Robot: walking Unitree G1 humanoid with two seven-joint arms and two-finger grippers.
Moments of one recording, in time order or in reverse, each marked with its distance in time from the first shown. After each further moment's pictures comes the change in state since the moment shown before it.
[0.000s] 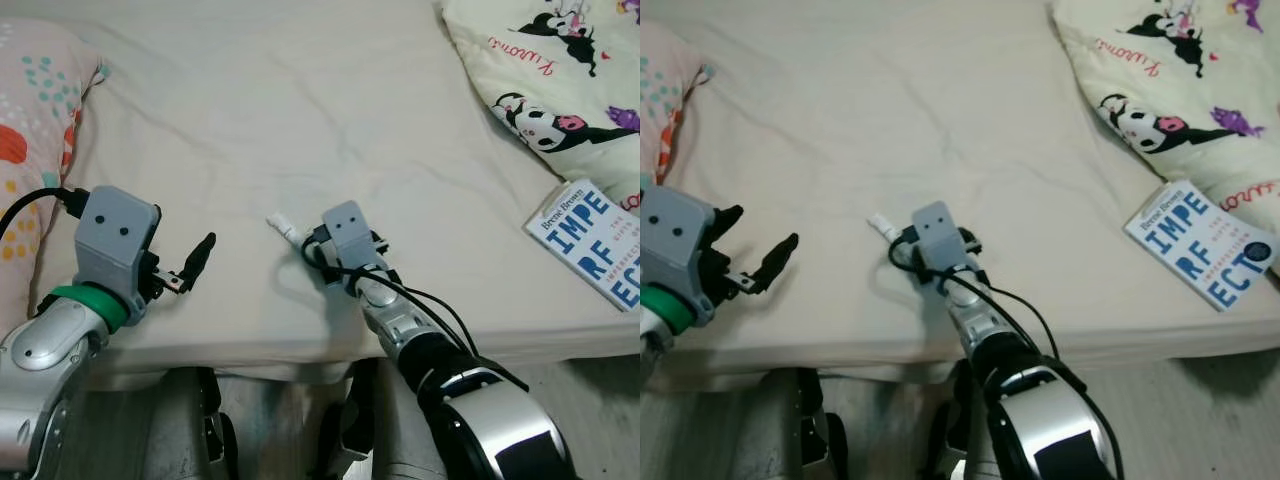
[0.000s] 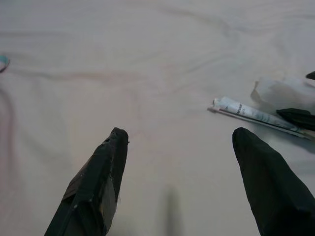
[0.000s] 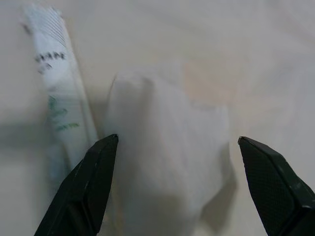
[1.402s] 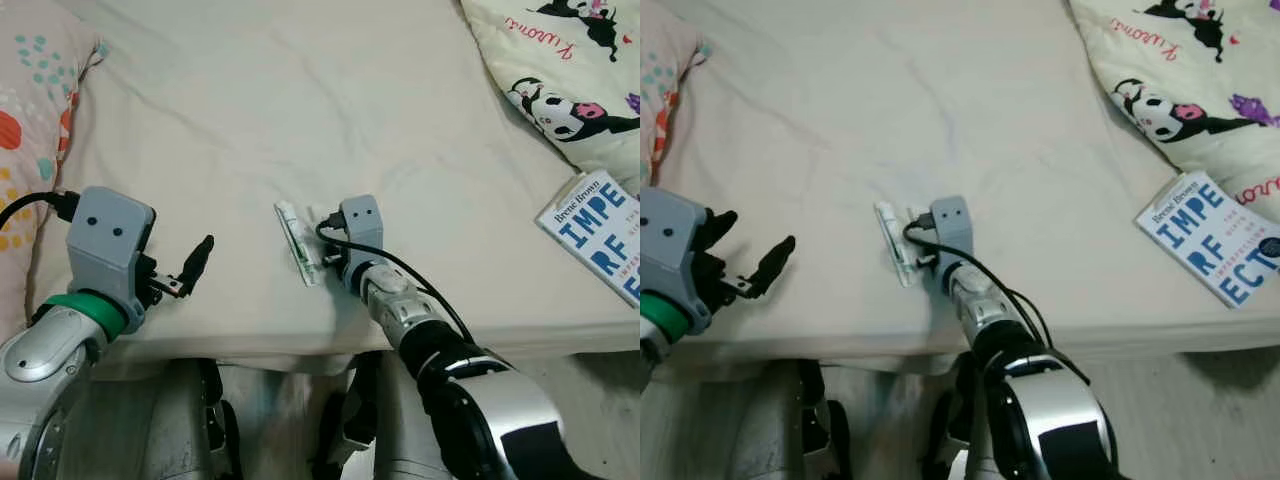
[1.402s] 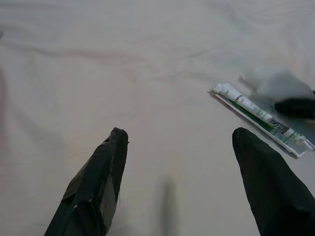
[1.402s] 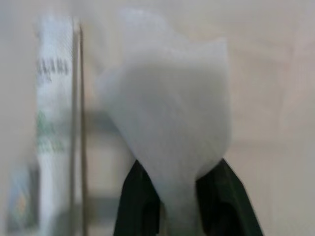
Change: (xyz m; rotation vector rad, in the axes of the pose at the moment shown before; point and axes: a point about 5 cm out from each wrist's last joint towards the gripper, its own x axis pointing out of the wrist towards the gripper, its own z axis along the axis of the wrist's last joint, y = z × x) left arm -0.008 -0.006 0.007 -0.042 0.019 0.025; right arm 0.006 0.001 0.017 0.403 0.029 0.167
